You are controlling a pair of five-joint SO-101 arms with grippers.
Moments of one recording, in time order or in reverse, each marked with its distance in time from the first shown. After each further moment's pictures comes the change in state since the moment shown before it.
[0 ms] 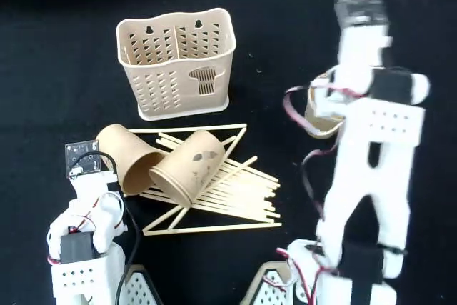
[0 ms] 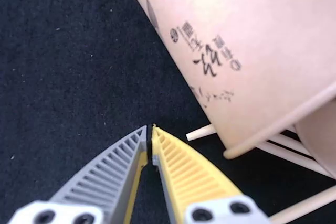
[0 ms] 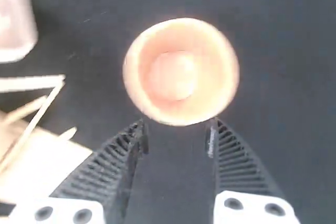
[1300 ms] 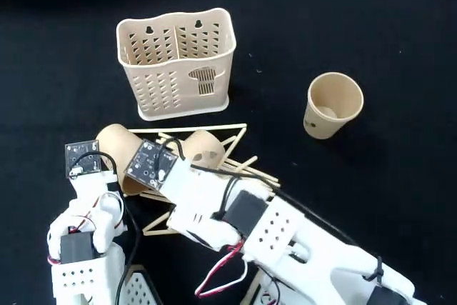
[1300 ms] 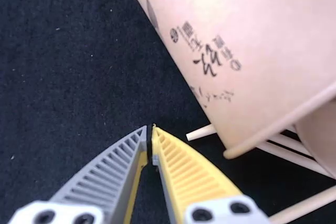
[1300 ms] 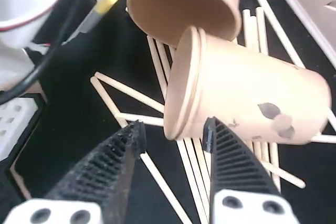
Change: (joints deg) left arm 0.0 0.0 0.0 0.0 0.0; right arm -63.0 -26.5 52.6 -29.5 -7.2
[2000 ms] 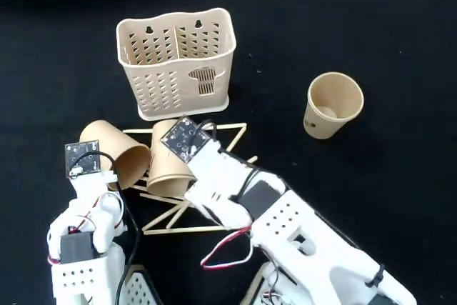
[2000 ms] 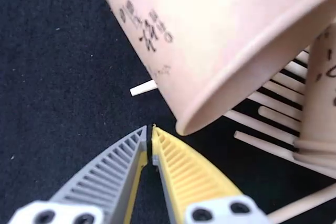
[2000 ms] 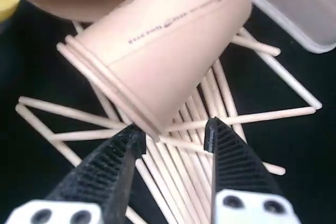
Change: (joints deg) left arm 0.0 0.0 0.0 0.0 0.0; right arm 13.2 -0.5 9.3 -12.0 0.0
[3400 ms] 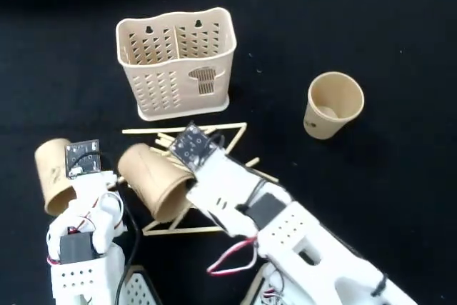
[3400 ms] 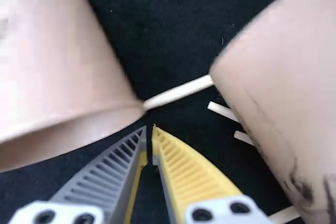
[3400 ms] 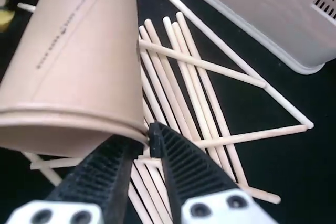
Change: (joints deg) left arm 0.0 0.0 0.0 0.0 0.0; right arm 0.7 -6.9 10.2 -11.1 3.5
